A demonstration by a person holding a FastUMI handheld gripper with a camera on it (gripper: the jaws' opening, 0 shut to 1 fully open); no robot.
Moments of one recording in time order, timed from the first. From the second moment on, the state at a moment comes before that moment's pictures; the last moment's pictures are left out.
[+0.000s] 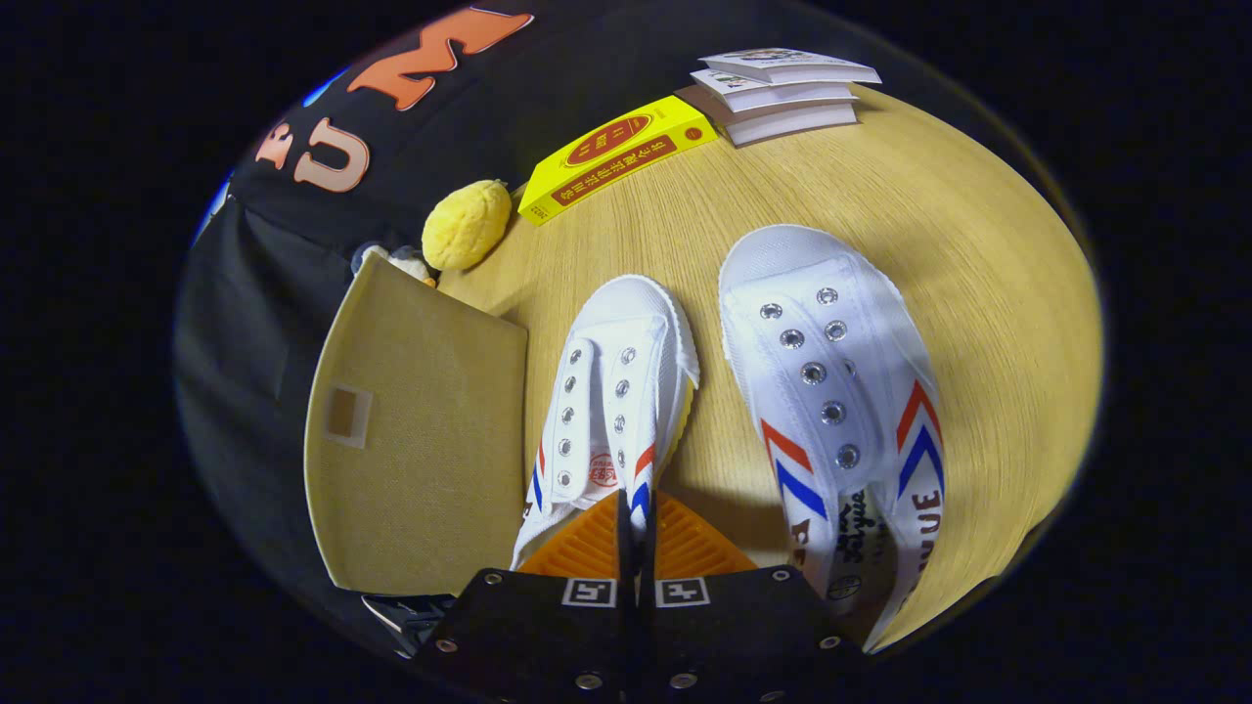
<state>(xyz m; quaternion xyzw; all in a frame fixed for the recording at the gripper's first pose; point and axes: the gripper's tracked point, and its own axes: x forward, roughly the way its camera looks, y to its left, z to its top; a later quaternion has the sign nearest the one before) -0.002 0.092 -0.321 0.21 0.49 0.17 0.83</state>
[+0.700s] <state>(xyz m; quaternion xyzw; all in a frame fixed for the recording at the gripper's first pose) 0.005 0.132 -0.138 0.25 0.37 0.20 0.87</state>
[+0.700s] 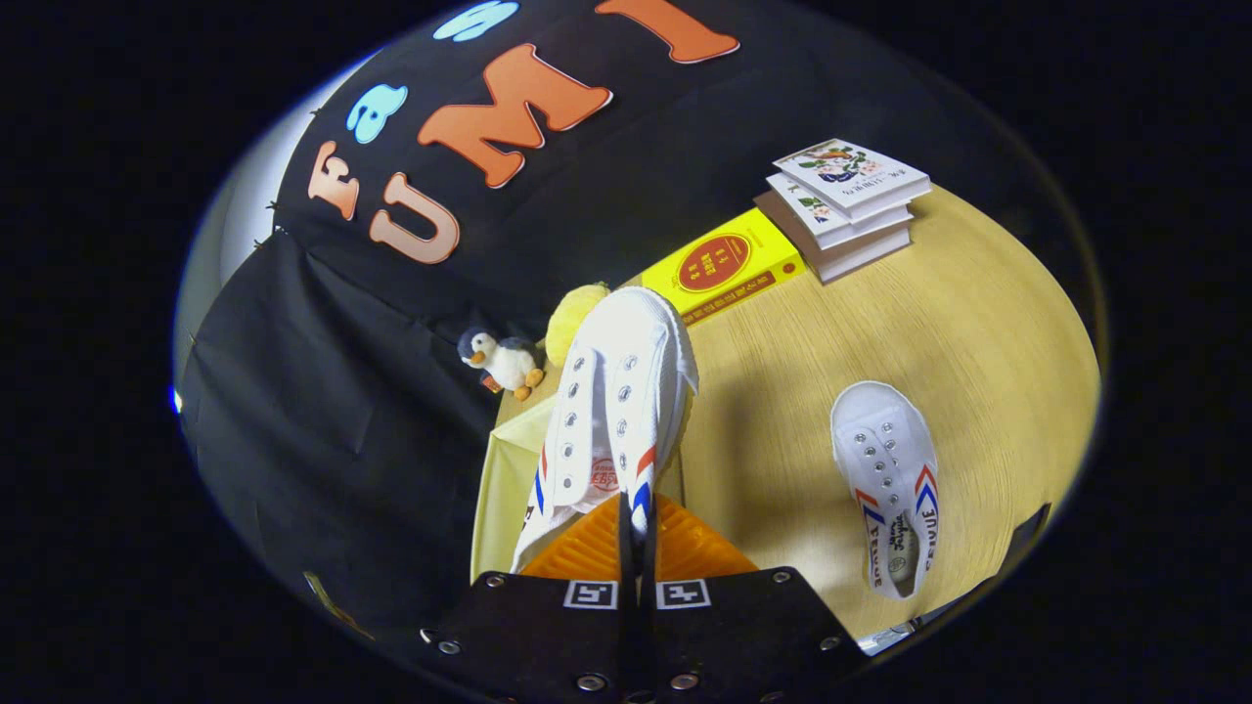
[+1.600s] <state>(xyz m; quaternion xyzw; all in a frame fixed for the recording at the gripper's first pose) -0.039 0.313 -0.193 0.19 0.44 0.23 0.85</state>
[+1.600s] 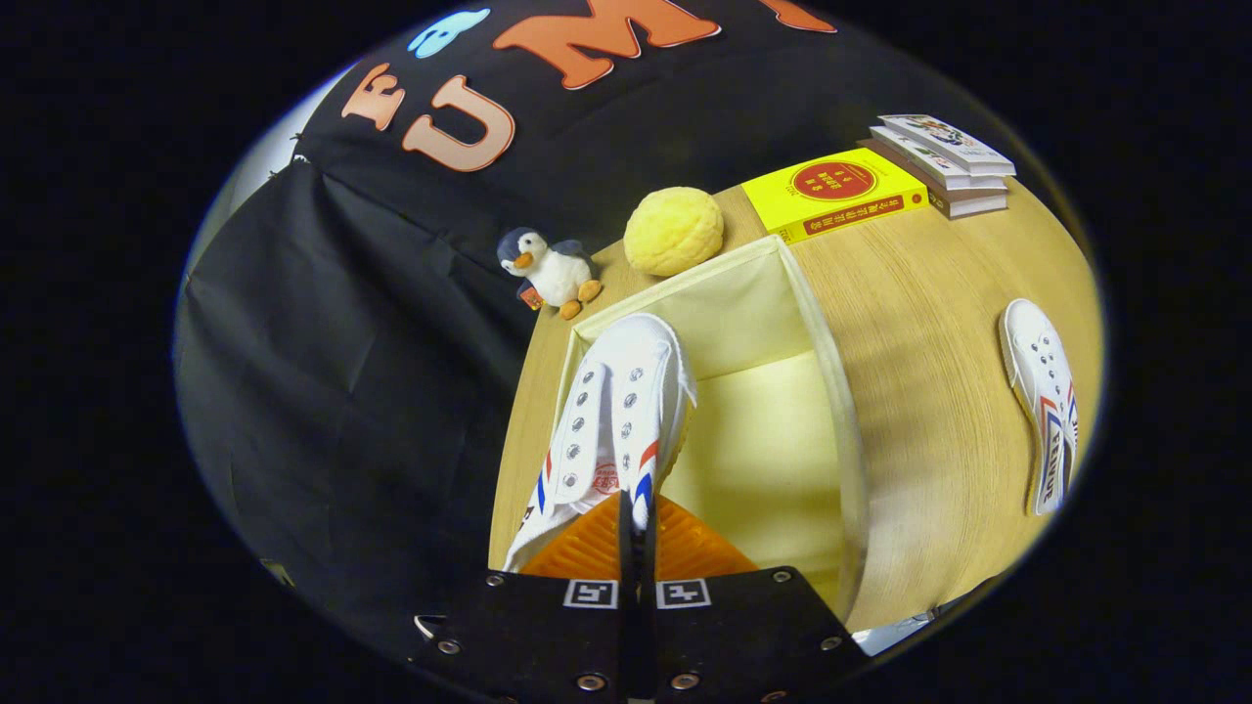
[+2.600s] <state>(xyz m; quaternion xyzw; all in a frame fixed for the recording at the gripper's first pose) -0.023 0.332 -0.212 0.18 0.44 0.21 0.86</state>
